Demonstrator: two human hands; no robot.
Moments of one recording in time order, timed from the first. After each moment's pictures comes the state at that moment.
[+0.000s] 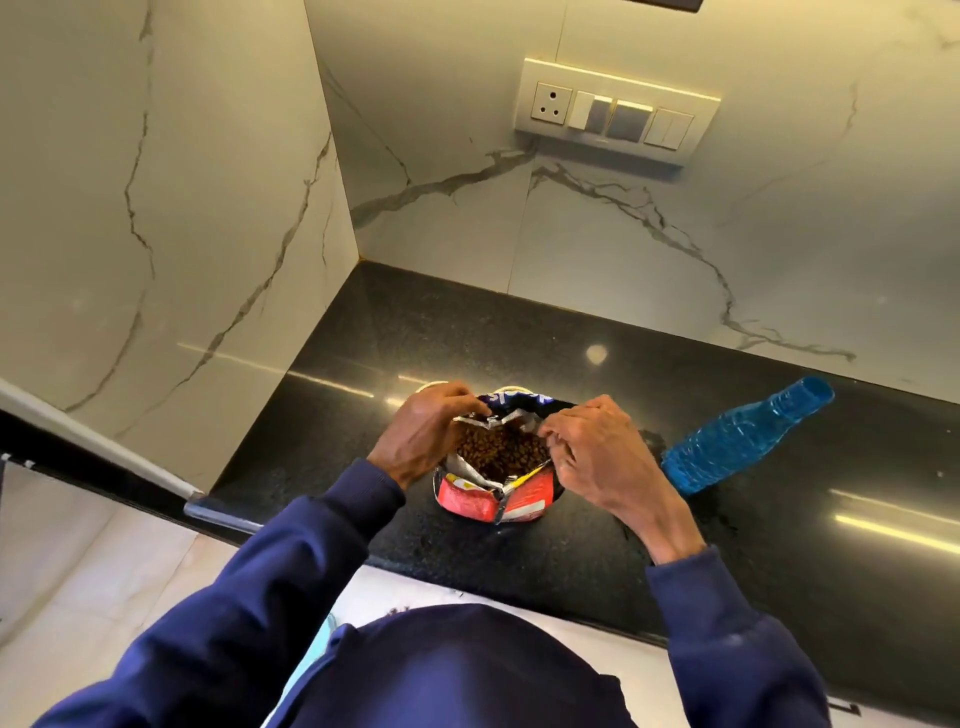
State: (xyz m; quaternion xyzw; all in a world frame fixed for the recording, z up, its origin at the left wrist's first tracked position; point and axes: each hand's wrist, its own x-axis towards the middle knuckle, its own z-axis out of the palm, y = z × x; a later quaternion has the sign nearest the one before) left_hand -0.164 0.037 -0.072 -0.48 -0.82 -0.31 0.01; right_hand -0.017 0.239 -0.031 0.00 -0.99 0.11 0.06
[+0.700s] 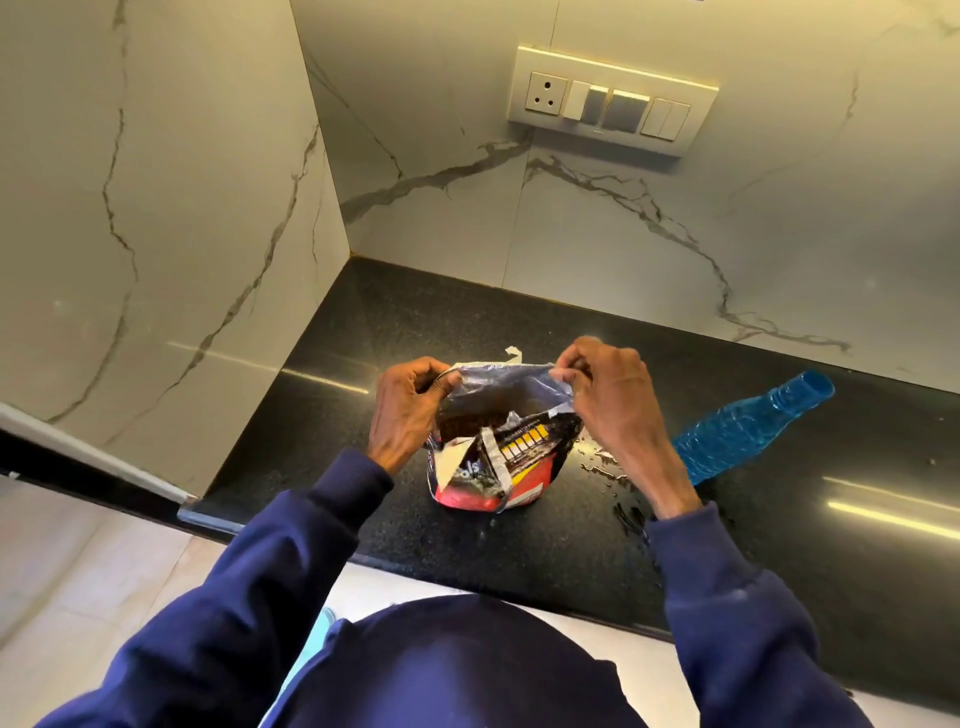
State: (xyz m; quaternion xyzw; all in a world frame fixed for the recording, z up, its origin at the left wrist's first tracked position) left_hand -0.177 0.040 -0.061 -0.22 -0.80 -0.55 -0.09; right_hand -0.057 0.248 -0.001 -0.17 -0.94 0.24 0.16
